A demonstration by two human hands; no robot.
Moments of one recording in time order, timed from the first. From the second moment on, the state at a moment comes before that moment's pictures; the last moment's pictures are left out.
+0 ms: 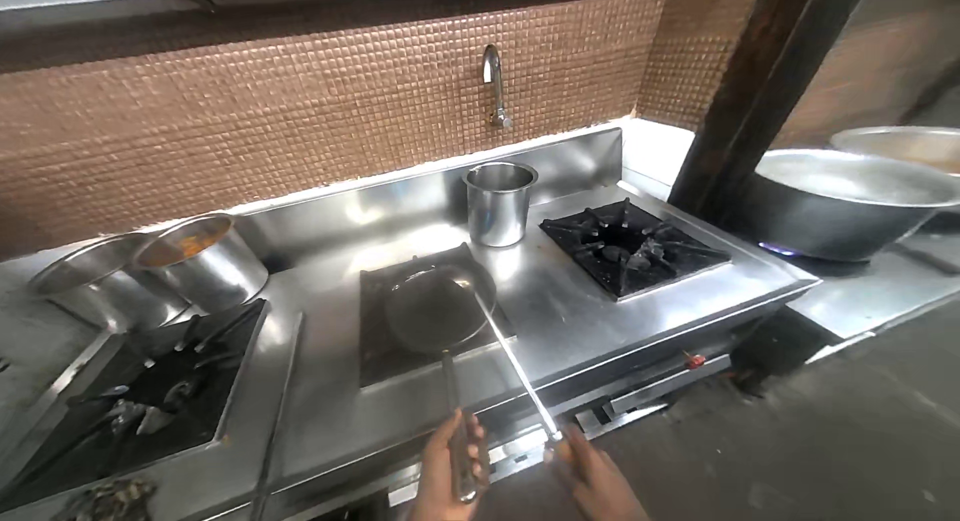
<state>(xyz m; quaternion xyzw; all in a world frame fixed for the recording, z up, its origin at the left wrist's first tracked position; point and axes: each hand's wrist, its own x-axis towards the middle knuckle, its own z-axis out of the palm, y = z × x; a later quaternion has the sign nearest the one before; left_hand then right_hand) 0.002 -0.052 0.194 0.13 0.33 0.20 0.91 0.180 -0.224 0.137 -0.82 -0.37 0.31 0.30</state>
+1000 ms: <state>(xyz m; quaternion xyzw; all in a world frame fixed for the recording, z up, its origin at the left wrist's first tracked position) -0.010 -0.009 -0.027 0.37 0.57 0.11 0.72 0.168 -0.277 0.207 -0.61 -0.19 0.52 0.57</state>
